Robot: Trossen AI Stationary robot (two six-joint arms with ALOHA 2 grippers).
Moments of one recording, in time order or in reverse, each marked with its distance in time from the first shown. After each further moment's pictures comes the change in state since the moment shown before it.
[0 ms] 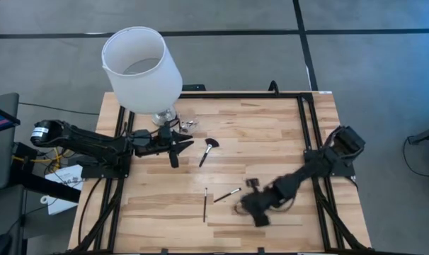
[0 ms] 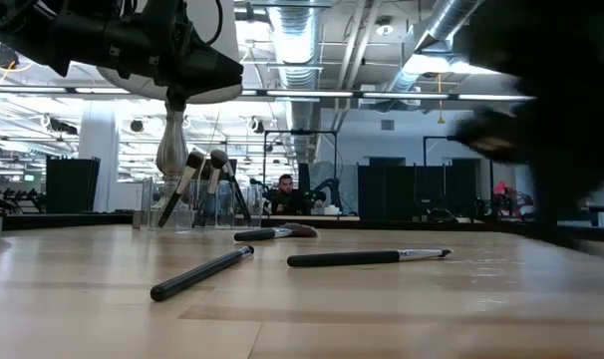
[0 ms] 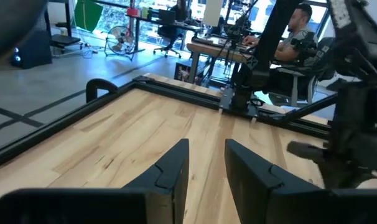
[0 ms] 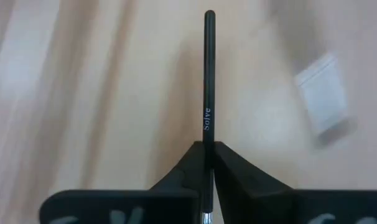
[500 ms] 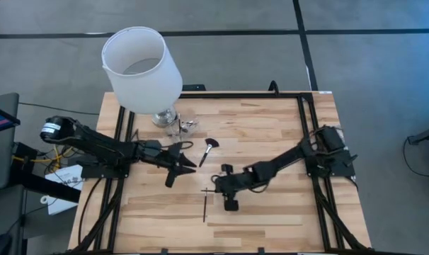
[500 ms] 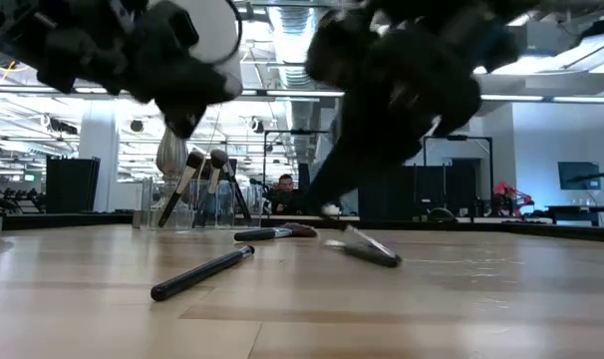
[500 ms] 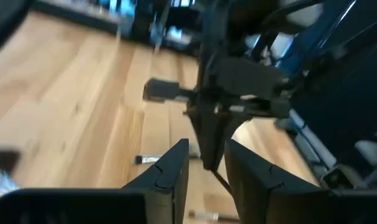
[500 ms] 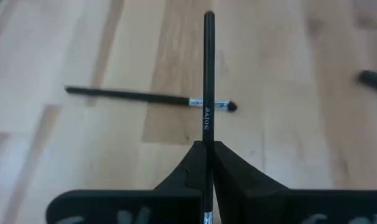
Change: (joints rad) left arm -0.098 0.170 0.000 0.002 0.350 -0.125; right arm -0.278 0.162 0.114 0.347 -0.031 -0.169
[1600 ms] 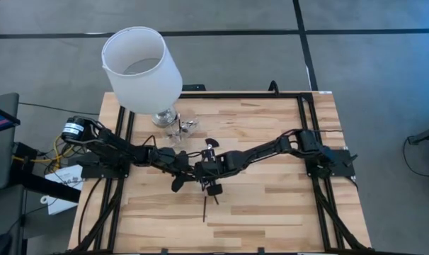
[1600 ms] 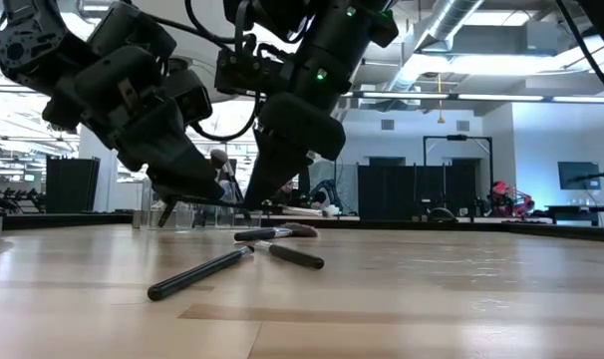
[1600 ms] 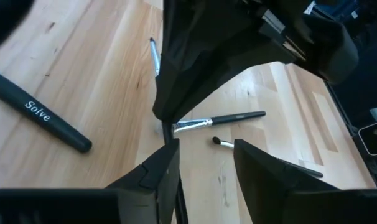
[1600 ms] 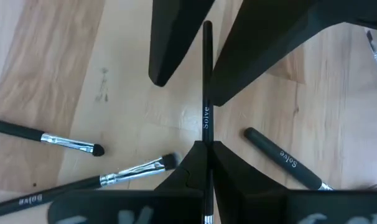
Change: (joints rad) left arm -0.005 0.293 0.014 0.013 0.041 -0.117; right arm -0.131 0.254 0.561 -0.557 0.093 -0.329
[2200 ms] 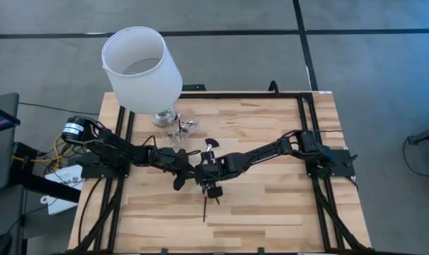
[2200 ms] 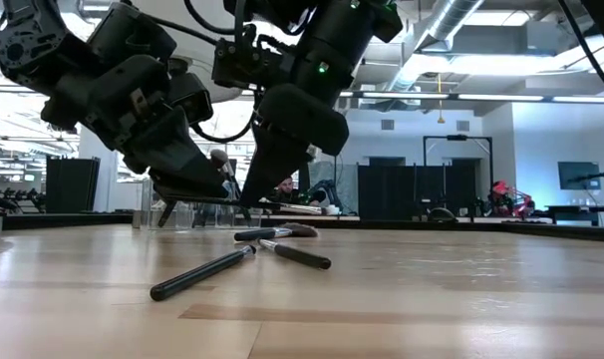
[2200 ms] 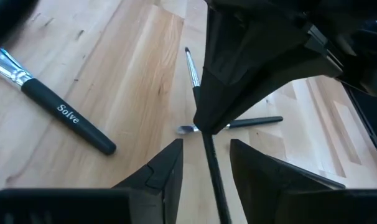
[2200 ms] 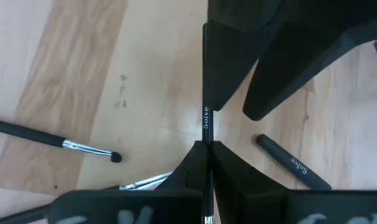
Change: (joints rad) left arm 0.001 0.000 -0.001 -0.002 -0.073 -0.003; right arm 0.016 -0.002 0.000 0.010 0.000 0.002
